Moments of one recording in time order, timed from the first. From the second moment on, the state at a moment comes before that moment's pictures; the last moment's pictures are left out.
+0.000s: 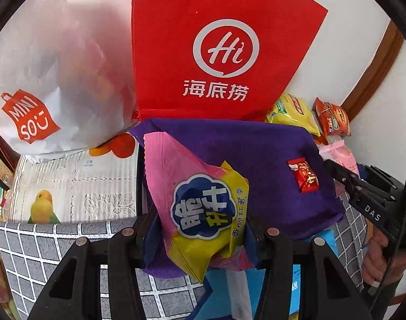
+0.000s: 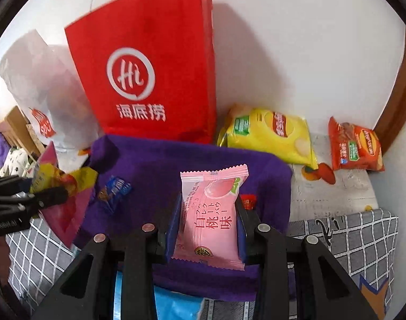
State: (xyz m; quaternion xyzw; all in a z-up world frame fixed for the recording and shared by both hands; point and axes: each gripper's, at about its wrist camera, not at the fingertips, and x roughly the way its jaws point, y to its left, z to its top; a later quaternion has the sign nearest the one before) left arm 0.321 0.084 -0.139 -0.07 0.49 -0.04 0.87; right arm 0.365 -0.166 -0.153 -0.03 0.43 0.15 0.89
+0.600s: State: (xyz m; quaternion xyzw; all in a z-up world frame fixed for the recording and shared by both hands) left arm 0.327 0.090 -0.153 -0.08 0.50 -0.03 0.86; right arm 0.375 -0.160 -0.191 -0.04 0.49 0.18 0.85
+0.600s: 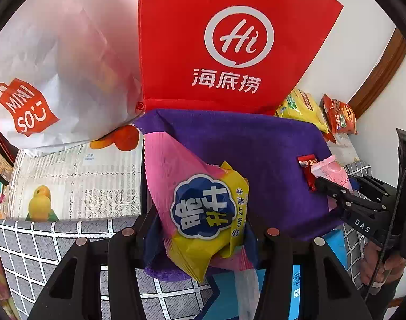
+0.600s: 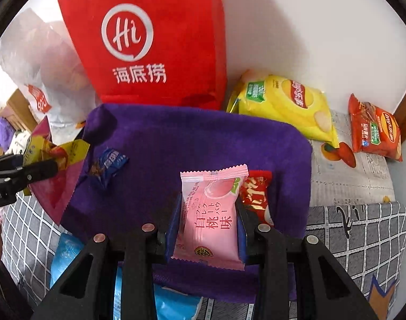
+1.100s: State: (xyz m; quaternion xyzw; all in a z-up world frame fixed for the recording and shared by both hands) left arm 0.333 0.081 -0.164 -0.06 0.52 -0.04 0.85; right arm 0.381 -0.157 -0.205 -0.06 0.52 0.17 0.84
